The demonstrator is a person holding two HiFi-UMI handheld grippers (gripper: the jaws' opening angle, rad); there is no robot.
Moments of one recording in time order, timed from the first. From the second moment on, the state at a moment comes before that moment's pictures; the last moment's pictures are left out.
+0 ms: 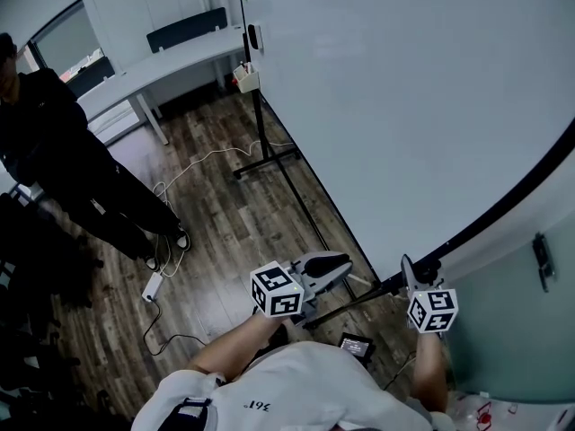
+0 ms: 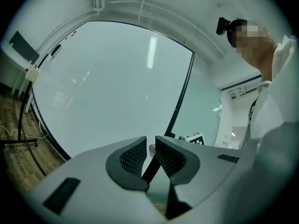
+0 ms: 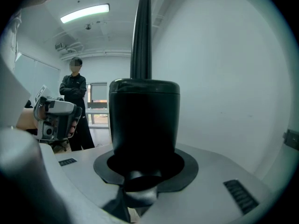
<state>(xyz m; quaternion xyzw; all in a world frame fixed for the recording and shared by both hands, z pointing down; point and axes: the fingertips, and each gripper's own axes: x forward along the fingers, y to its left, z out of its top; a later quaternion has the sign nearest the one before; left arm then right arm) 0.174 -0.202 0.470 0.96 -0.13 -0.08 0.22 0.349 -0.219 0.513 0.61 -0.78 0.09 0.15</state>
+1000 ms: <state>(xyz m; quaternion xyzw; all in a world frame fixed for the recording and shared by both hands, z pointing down) 0.159 -0.174 0.464 0.97 -0.11 -0.08 0.21 0.275 -0.169 0.518 0.61 -0.77 0.09 0.19</state>
